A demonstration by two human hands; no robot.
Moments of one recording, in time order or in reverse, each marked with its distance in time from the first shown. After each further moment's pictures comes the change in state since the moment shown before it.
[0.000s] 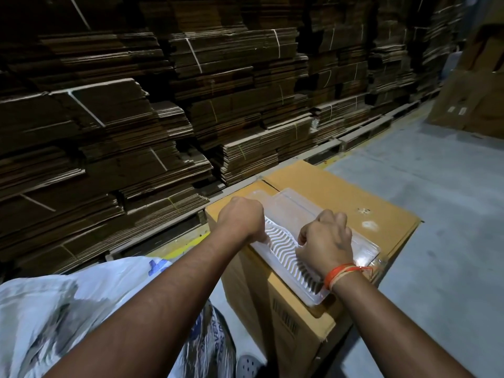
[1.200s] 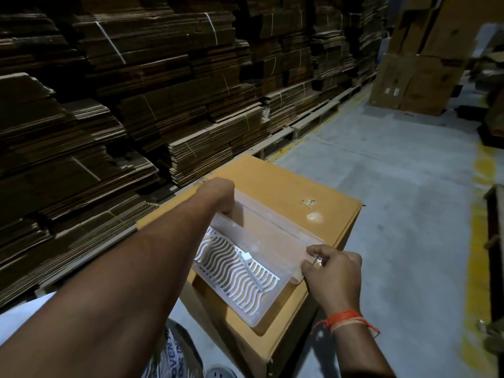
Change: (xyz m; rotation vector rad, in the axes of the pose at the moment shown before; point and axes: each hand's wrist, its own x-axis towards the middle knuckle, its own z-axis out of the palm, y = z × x) left_hand 0.148 0.066 0.016 0.149 -0.192 0.069; right_hand -0.035 0.105 0.019 0.590 0.153 0.582
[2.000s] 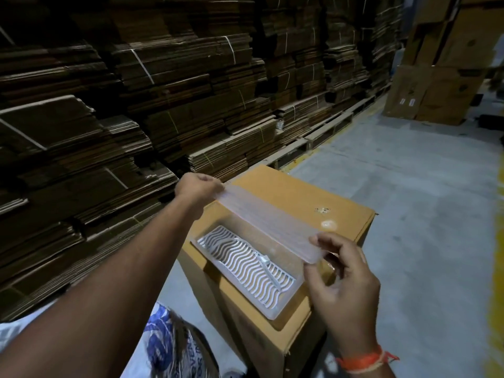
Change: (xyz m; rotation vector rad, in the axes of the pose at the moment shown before) left_hand -0.053 -0.081 -0.002 -1.412 0.396 -0.317; right_hand -0.058 -0.023 -0.028 0.364 0.196 -0.613
